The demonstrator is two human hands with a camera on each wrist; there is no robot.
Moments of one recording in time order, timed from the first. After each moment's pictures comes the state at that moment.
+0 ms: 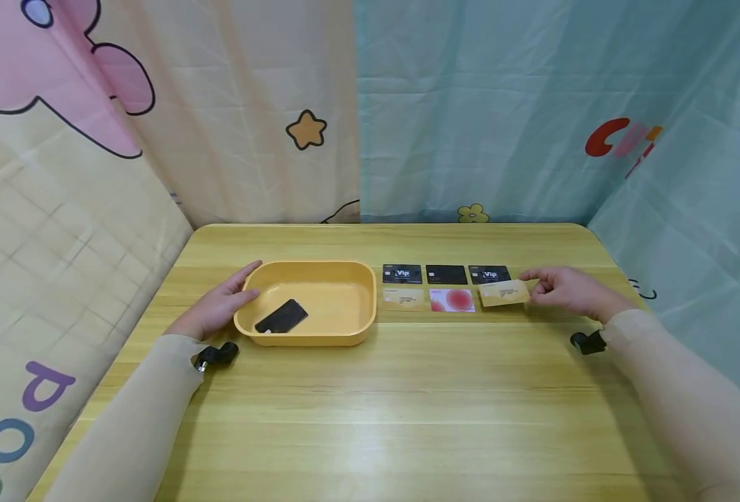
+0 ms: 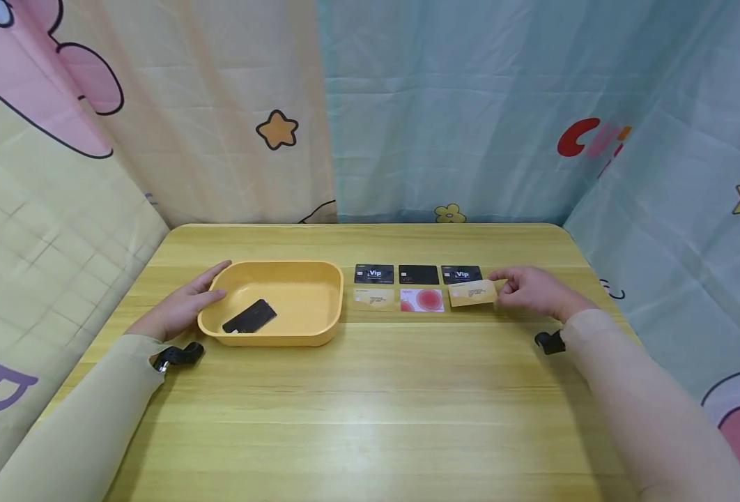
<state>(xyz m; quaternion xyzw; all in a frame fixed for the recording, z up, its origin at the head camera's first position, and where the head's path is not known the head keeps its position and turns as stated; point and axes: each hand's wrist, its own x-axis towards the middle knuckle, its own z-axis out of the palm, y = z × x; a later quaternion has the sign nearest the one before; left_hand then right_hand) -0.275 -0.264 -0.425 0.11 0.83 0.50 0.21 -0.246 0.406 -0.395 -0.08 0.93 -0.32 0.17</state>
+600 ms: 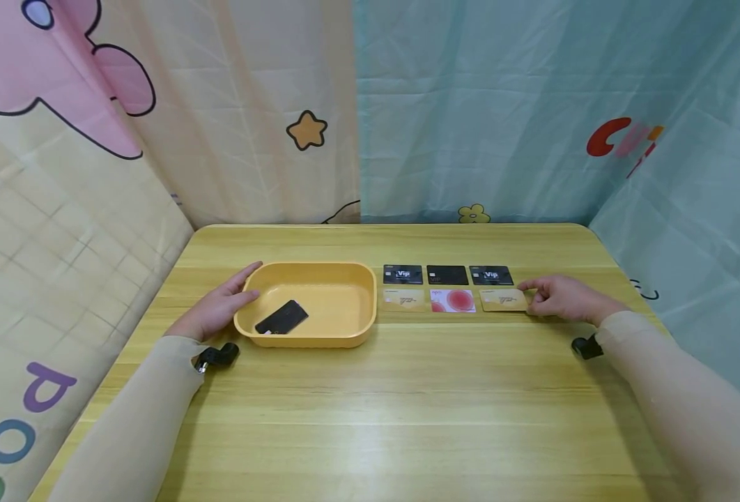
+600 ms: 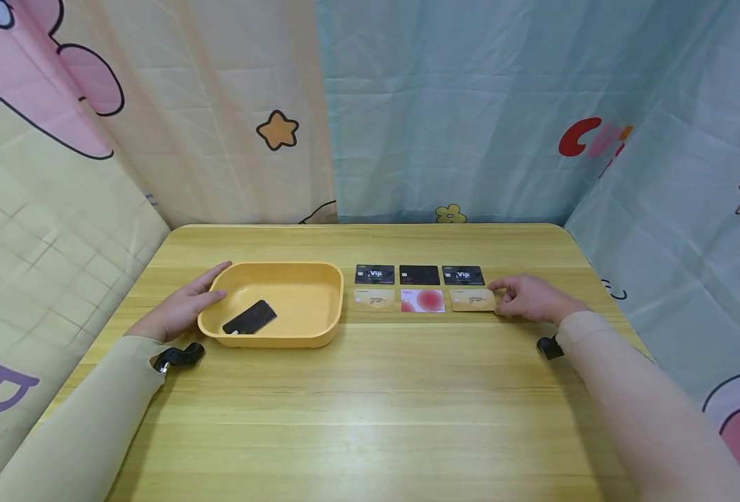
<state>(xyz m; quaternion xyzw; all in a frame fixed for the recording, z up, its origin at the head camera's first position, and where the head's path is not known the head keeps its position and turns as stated) -0.275 -0.265 -0.427 0.11 0.83 0.50 0.21 -0.249 0.409 -0.415 -0.11 0.94 -0.27 0.19</state>
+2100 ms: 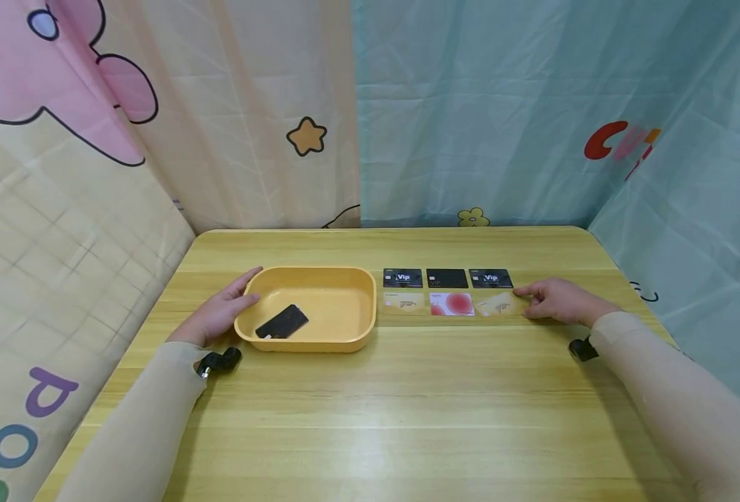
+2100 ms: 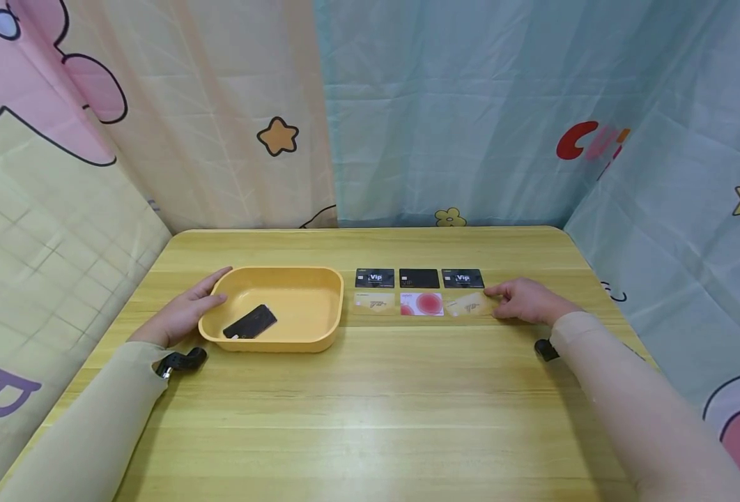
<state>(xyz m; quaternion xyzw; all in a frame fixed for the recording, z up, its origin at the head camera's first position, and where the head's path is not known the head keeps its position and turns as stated) -0.274 -0.265 -0.428 0.10 0.83 0.51 0.20 -0.251 0.406 -0.419 -0.10 0.94 -0.25 0.19</state>
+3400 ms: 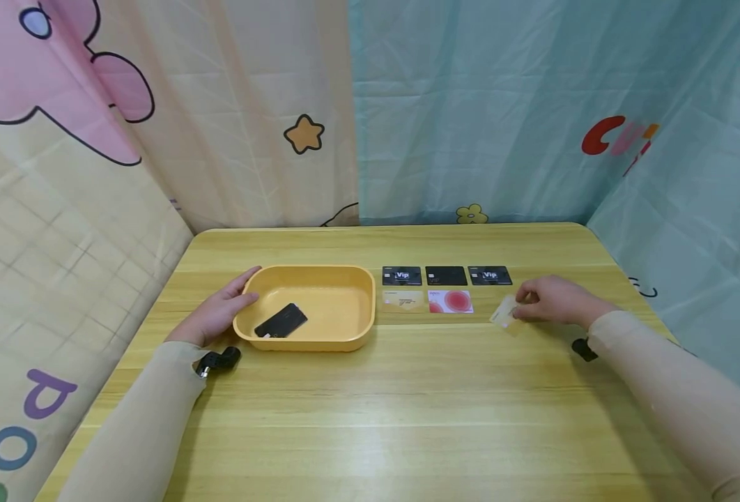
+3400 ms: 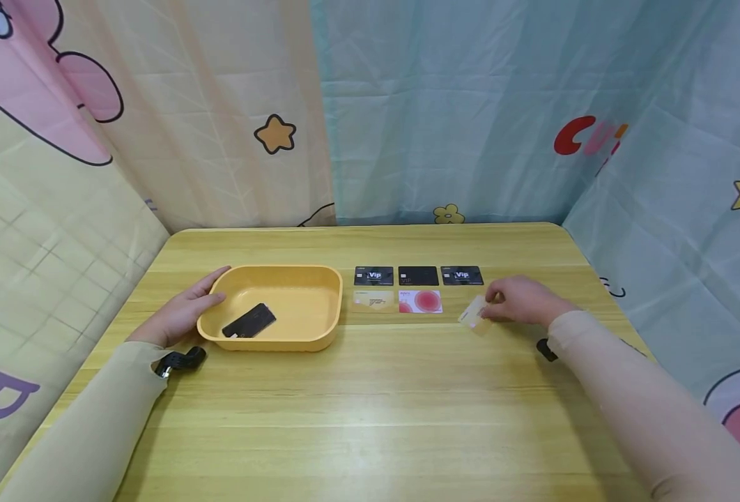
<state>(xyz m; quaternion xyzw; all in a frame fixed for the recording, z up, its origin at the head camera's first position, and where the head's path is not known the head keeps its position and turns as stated) -0.273 -0.265 -0.425 0.10 0.83 0.51 0.21 -0.243 0.388 -0.407 -0.14 0.97 -0.14 0.15</state>
